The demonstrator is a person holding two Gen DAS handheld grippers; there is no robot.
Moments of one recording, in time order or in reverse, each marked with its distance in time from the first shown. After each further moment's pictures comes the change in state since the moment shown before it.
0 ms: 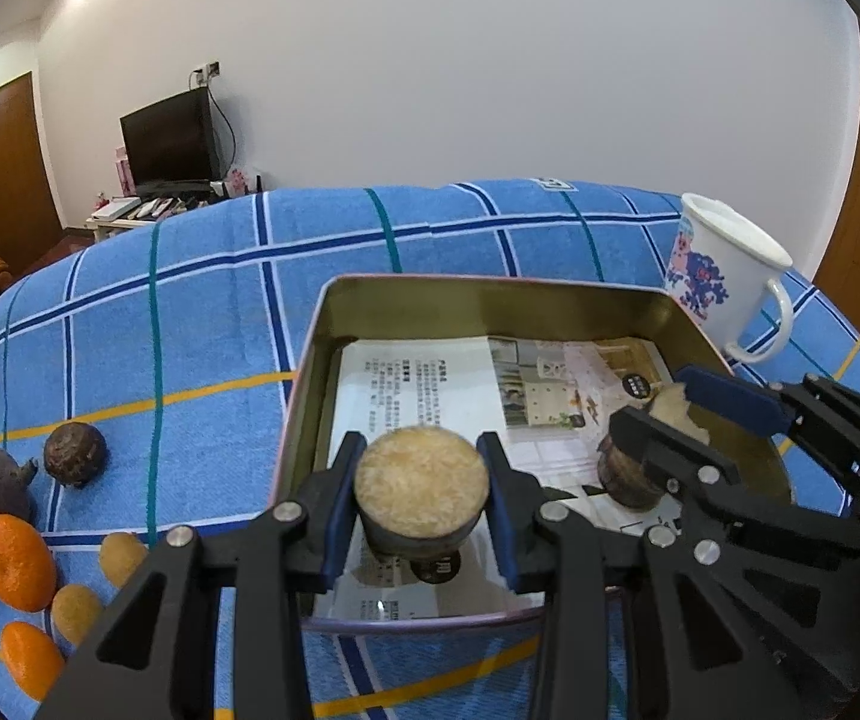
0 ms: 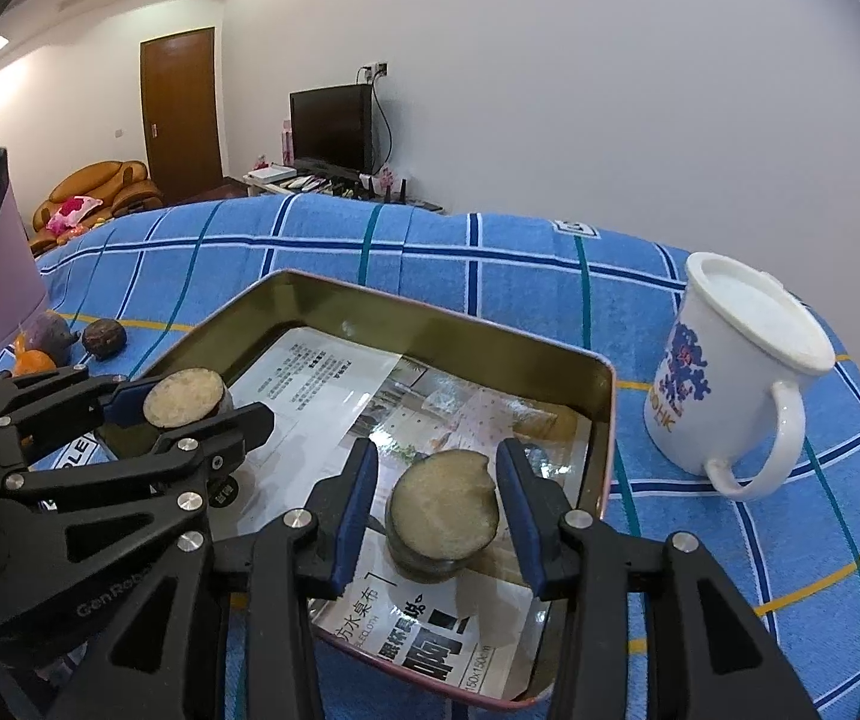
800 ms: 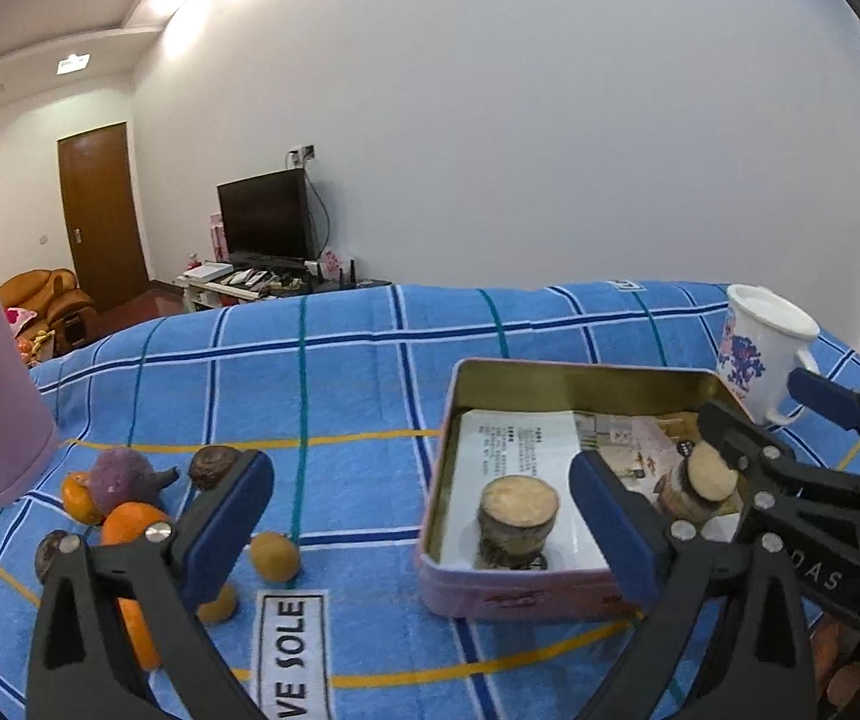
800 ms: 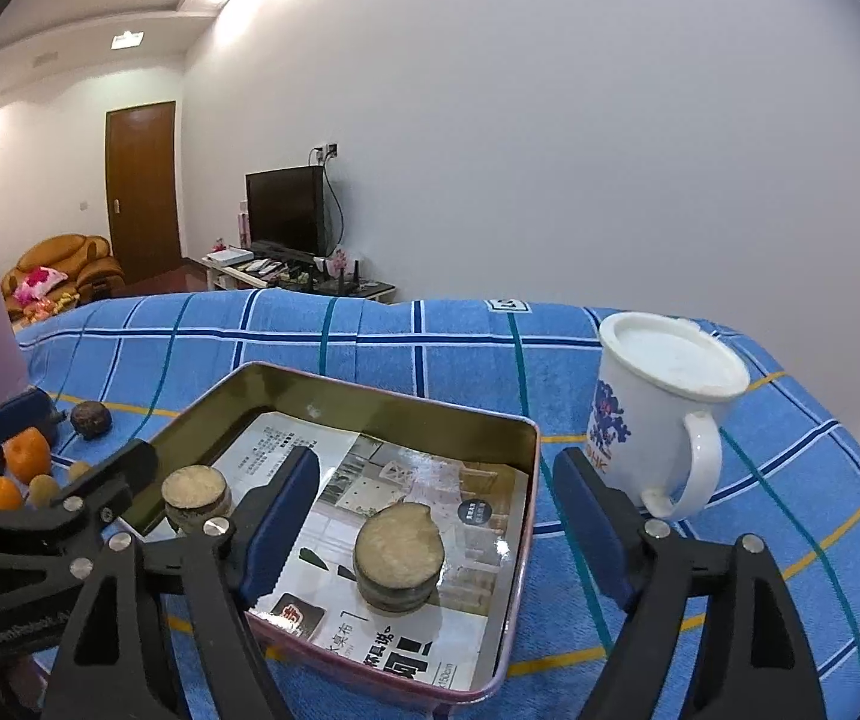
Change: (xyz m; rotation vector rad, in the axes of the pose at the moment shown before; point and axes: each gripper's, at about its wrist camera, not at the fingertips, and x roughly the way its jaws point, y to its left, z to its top) left arm -0.060 0.023 -0.020 -0.067 -0.241 0.199; right arm -0.035 -0.005 -0.001 0.073 -0.200 -0.114
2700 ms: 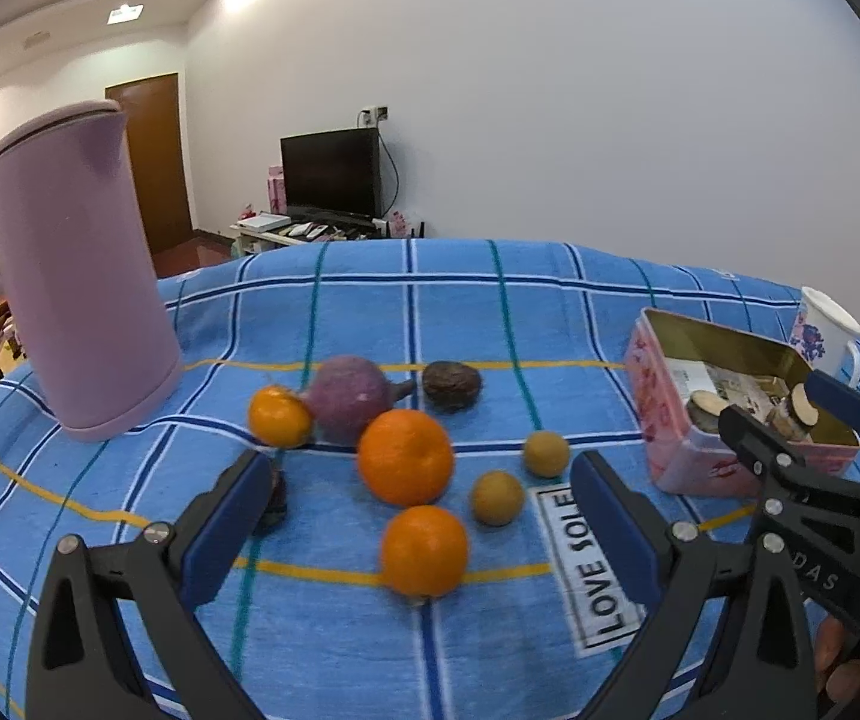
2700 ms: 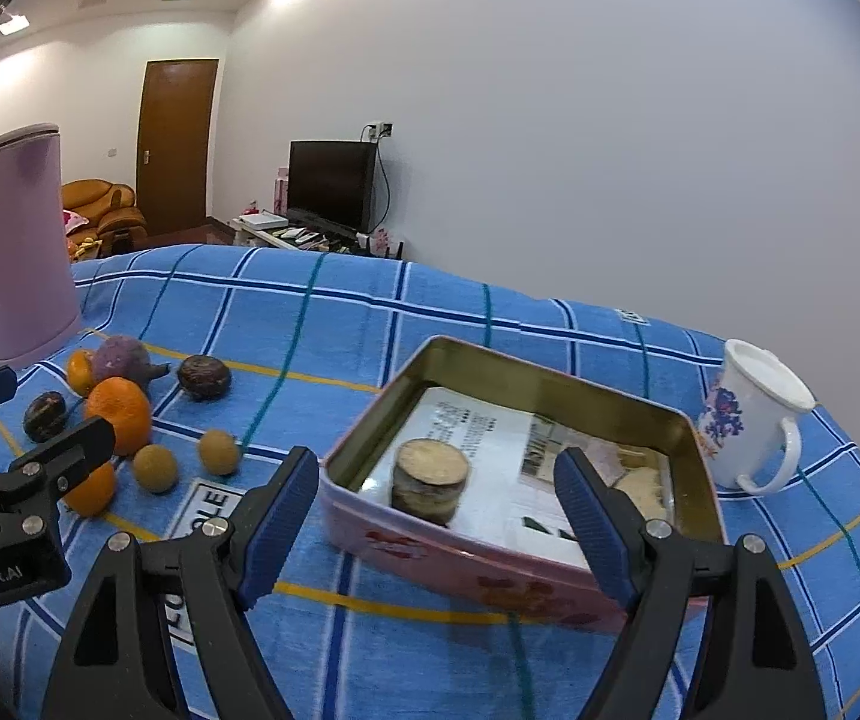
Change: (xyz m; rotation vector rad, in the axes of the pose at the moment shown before) left arm -0.039 0.139 -0.034 -0.091 0.081 0.068; right arm -0.022 0.127 -0.010 -0.120 0.038 0.022
